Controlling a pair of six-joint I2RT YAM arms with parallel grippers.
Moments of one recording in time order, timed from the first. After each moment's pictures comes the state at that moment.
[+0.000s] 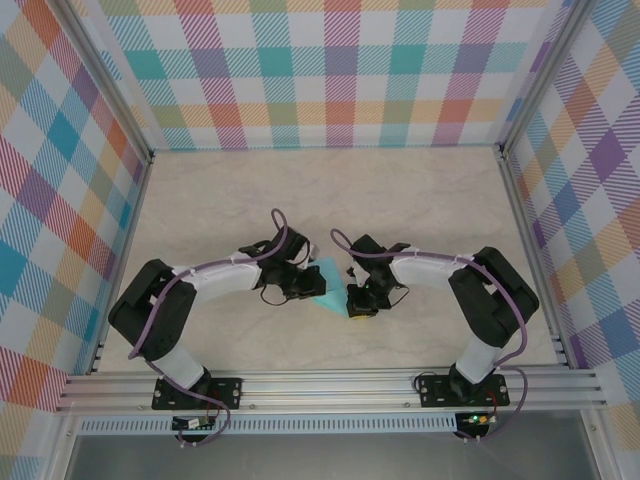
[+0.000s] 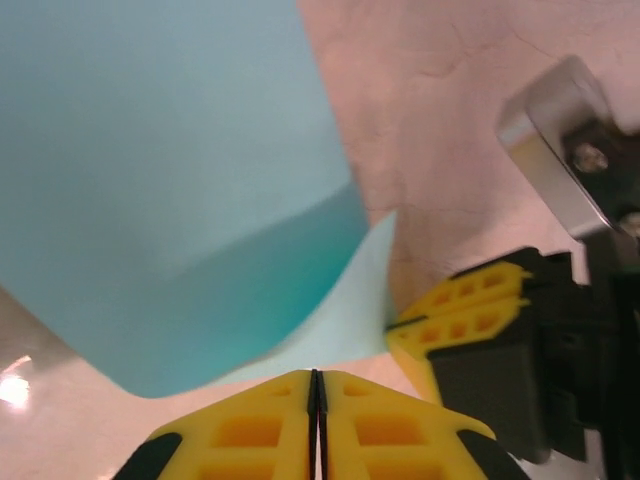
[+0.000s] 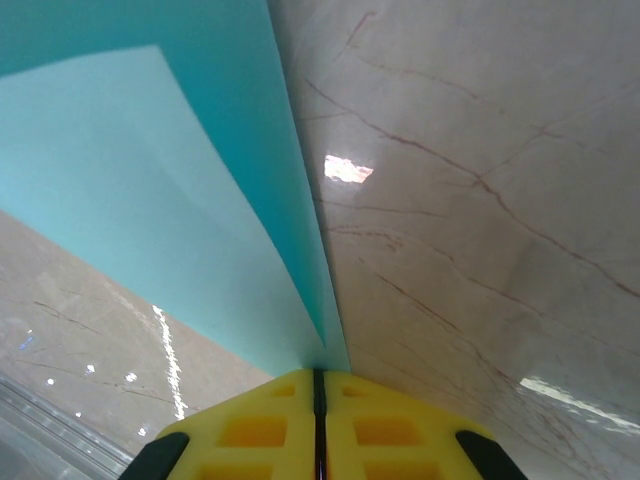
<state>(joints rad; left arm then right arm) -0.69 1.62 0.89 -0.31 0.48 -0.71 0.71 1.71 0.90 -0.64 -0.42 0.54</state>
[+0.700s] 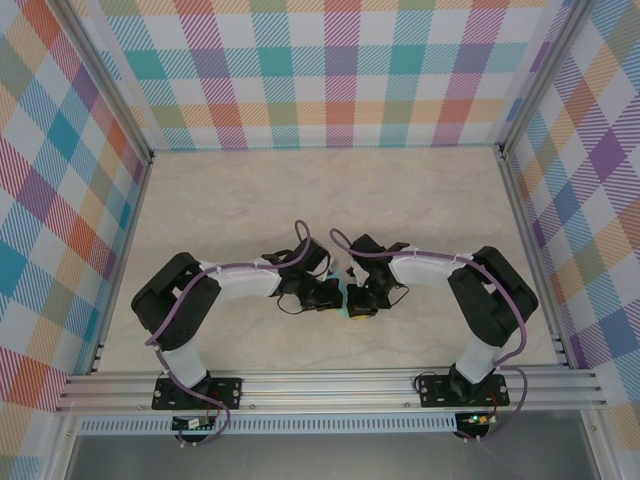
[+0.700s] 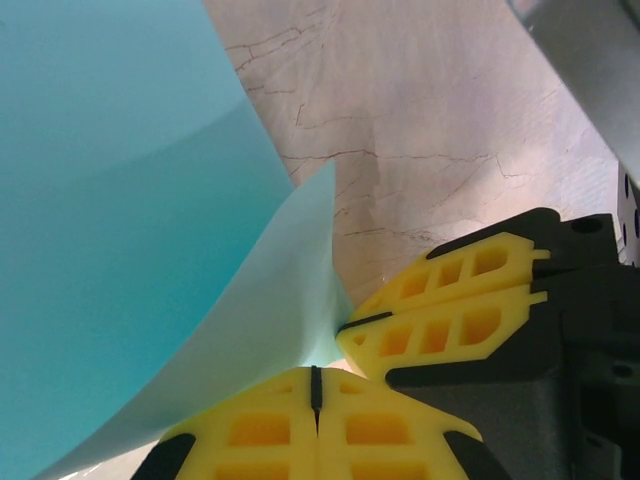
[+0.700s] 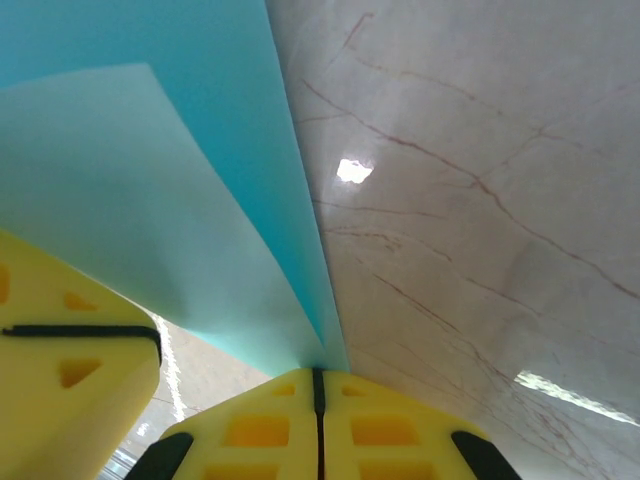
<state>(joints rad) -0.79 1.75 0.92 -0.22 0.52 -0.78 0.71 1.72 0.91 -0.65 -0.42 0.54</state>
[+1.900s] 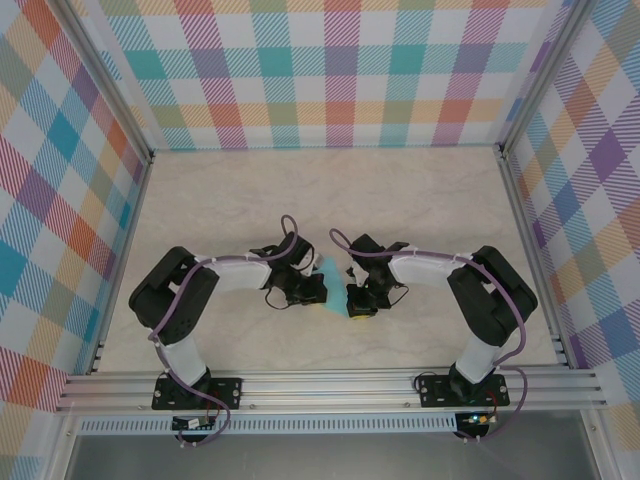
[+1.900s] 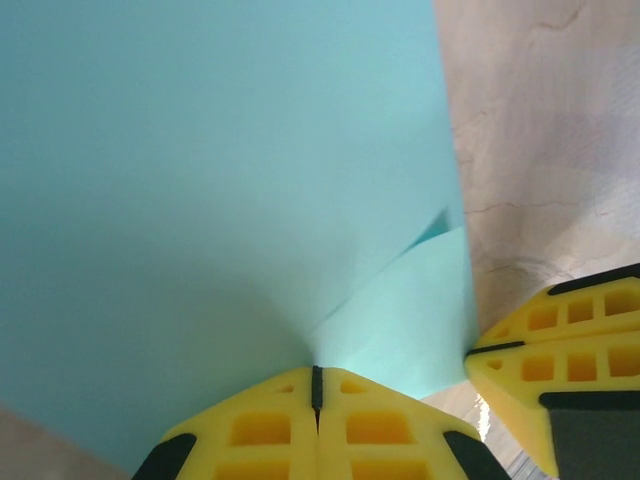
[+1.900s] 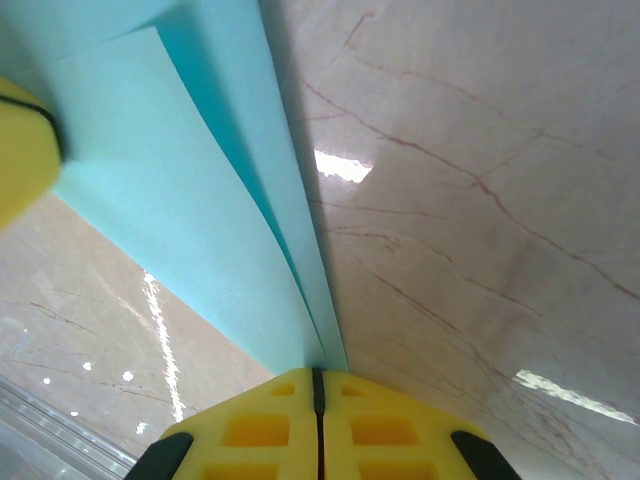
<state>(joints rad) -0.65 1.76 0.87 -0.26 0.51 -0.63 0.71 1.72 0.92 -0.66 -0.41 0.54</state>
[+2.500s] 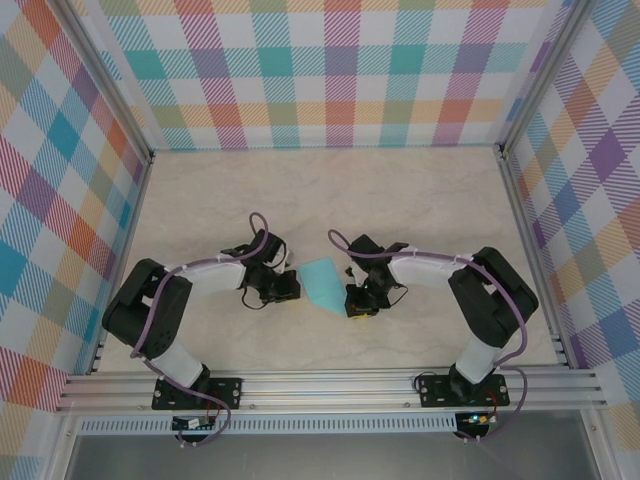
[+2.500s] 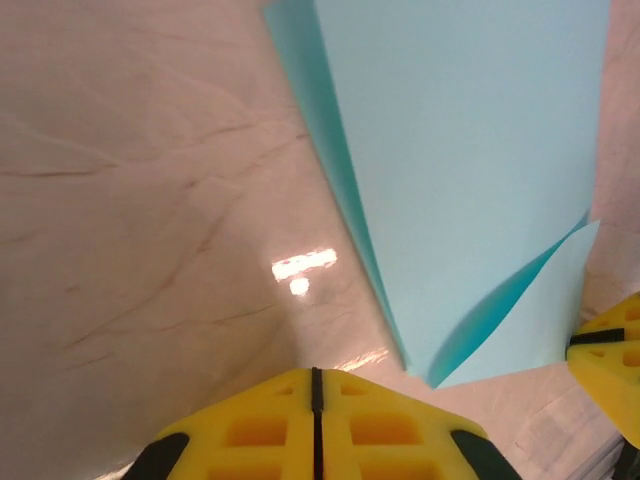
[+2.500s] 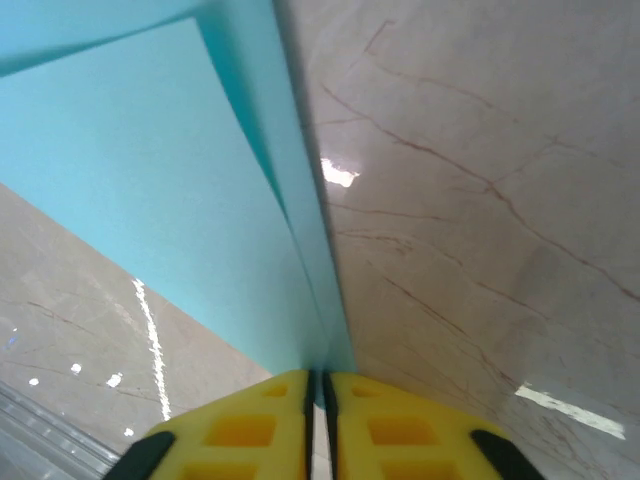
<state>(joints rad) -0.50 1.60 0.77 -0.37 0.43 -0.58 0.71 1.70 0.92 -0.65 -0.38 0.52</state>
